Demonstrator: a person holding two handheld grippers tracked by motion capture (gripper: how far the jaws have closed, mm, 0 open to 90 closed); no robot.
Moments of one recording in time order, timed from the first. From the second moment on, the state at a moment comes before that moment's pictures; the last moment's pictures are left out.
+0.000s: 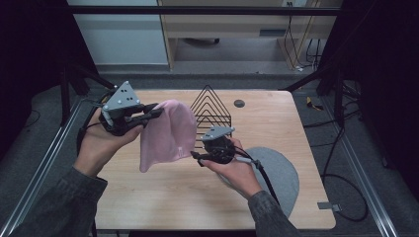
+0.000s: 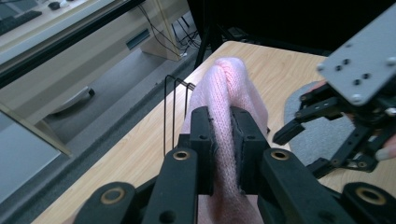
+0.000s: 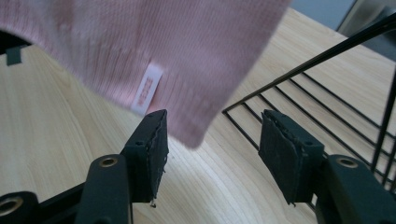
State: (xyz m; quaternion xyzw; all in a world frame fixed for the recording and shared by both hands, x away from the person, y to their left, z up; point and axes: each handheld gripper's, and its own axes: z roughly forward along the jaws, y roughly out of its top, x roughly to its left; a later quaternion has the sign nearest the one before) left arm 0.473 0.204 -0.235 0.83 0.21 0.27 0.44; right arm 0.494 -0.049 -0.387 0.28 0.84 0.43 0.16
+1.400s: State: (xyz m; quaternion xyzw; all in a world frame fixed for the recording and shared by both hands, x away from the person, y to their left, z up) left arm 0.584 0.140 -0.176 0.82 0.22 0.24 0.46; right arm 0.536 -0.106 -0.293 0.29 0.82 0.47 0.16
